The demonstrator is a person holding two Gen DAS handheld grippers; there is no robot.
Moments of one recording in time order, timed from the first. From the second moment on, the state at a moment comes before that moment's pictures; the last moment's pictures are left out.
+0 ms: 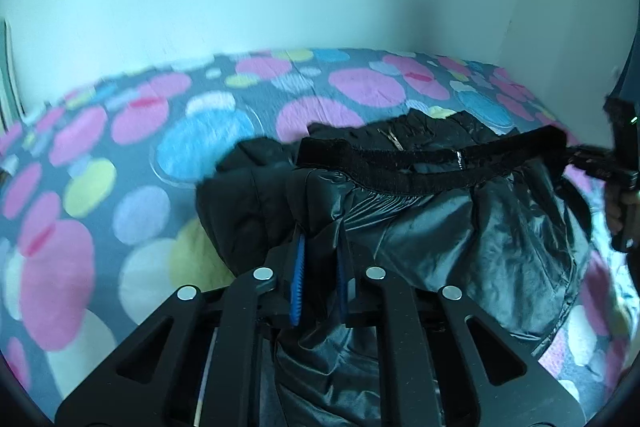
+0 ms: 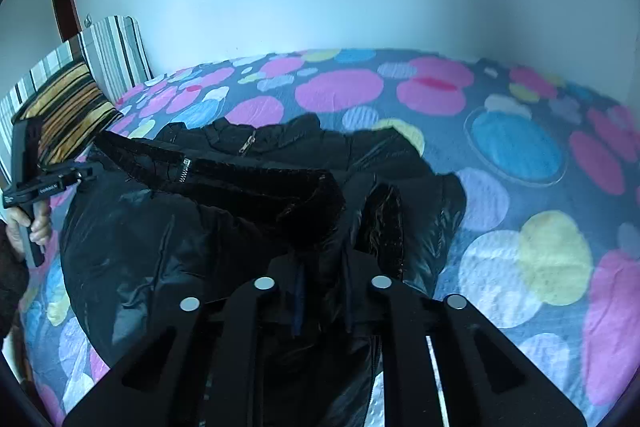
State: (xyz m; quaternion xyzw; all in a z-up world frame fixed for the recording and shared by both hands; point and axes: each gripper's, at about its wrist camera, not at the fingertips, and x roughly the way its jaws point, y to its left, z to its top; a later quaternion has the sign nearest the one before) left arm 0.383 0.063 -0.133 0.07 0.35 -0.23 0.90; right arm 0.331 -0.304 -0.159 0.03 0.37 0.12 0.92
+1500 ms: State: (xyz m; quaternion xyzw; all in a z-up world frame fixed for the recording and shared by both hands) left arm 0.450 0.083 -0.154 -0.01 0.43 -0.09 0.90; right arm 0.438 -0.316 -0.184 0.07 0.42 0.01 0.90
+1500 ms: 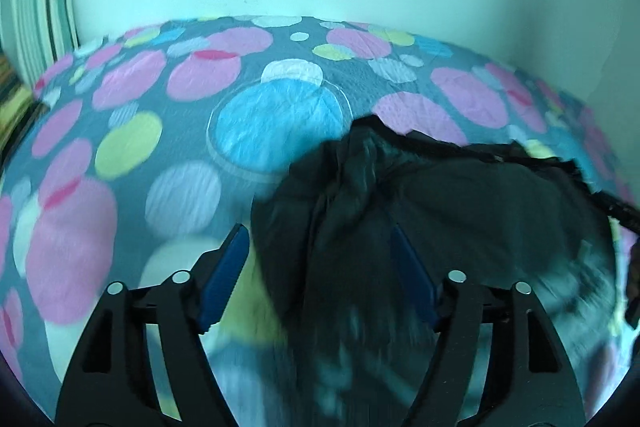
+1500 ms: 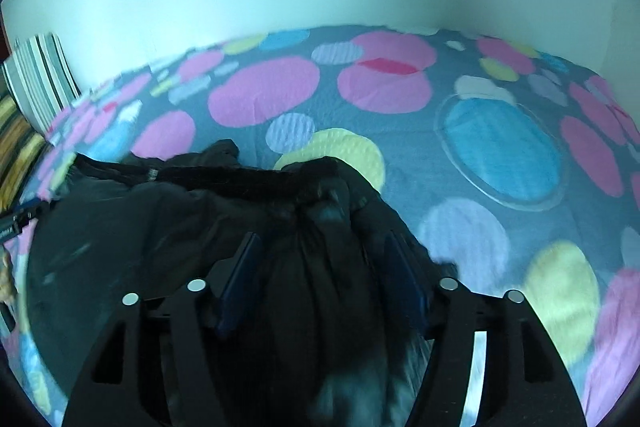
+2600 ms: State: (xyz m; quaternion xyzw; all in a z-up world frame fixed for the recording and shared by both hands) left arm 0.347 0.102 -0.193 -0.18 0.44 -0.11 0.87; right arm 0.301 -0.336 -0.242 0.39 0.41 0.05 0.82
